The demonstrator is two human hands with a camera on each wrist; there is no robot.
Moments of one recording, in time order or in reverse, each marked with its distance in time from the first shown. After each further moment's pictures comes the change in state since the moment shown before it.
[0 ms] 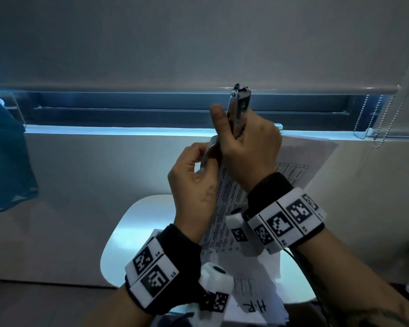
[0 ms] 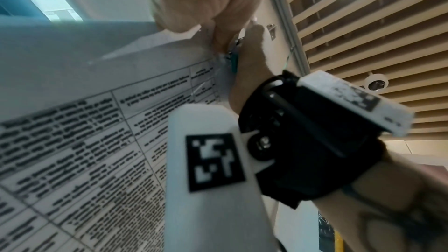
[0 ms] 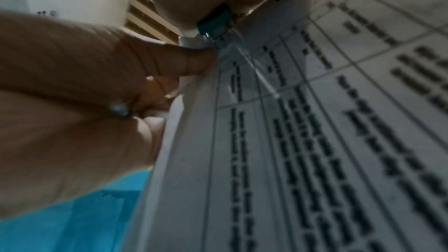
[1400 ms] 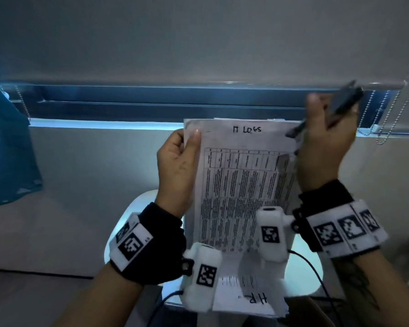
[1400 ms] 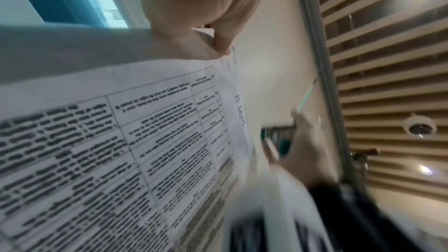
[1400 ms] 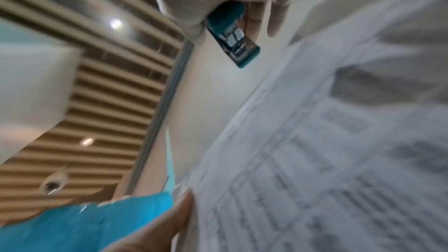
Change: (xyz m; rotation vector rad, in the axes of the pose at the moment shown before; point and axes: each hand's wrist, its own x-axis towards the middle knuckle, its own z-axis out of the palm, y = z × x) left_hand 0.023 -0.004 -0.021 -0.252 -0.079 -0.310; right_hand 0.007 0.054 -0.046 0.518 0.364 0.287
